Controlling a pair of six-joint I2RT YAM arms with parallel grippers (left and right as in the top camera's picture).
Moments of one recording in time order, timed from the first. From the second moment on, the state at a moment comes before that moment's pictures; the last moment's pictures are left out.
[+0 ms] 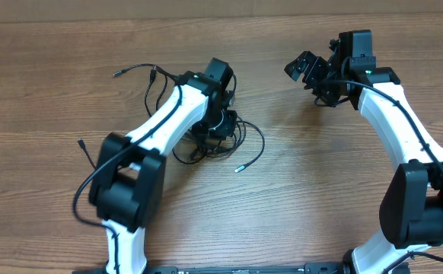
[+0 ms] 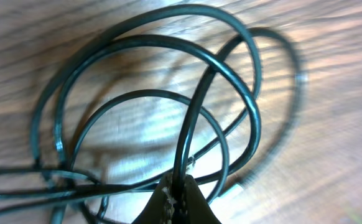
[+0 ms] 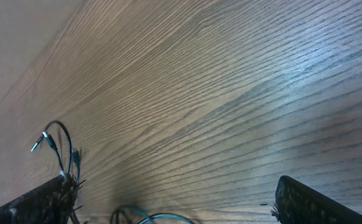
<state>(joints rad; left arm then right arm) -0.46 2.04 1.58 -1.00 0.24 -0.27 0.07 1.82 1.40 -0.56 -0.35 0.62</state>
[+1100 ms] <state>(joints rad) -0.42 1.69 1.58 -1.13 0.10 -0.39 0.29 1.82 1.38 -0.90 -0.59 0.68</state>
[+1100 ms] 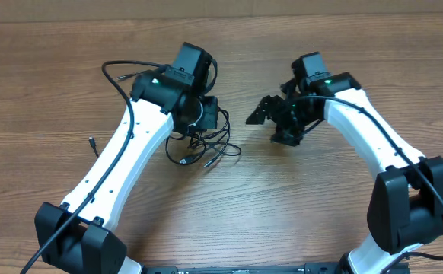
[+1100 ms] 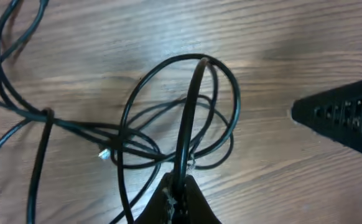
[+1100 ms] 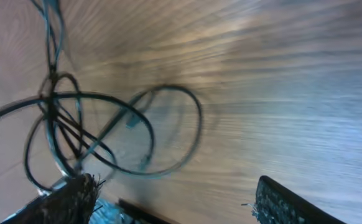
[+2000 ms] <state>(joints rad) -0.10 1.69 1.58 -1.14 0.60 -0.20 0.53 1.84 1.24 -0.70 -0.39 0.97</state>
